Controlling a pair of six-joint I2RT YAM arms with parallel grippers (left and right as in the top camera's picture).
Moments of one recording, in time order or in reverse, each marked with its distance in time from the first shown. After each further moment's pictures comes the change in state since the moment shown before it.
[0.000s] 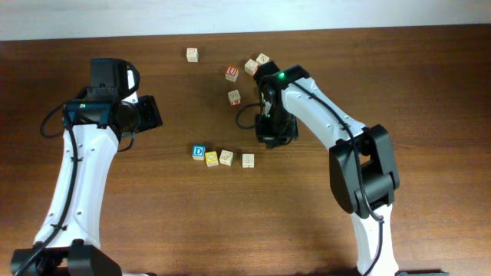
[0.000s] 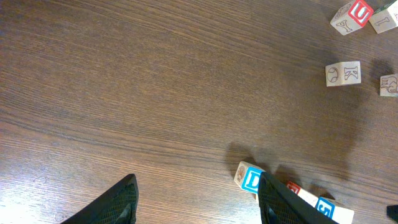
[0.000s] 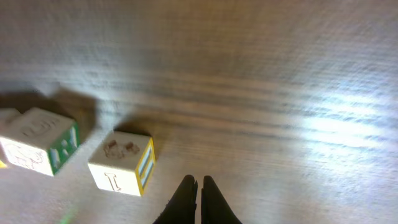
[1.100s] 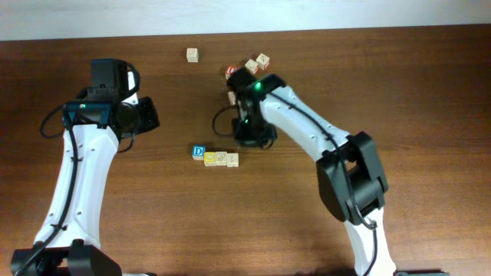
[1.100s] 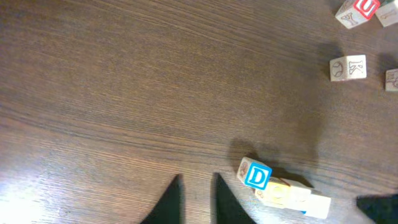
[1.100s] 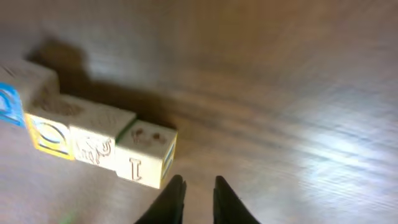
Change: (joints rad) left arm -0.001 0.000 0.000 -0.017 -0.002 0.008; right arm 0.102 0.000 0.051 0.095 0.016 -0.026
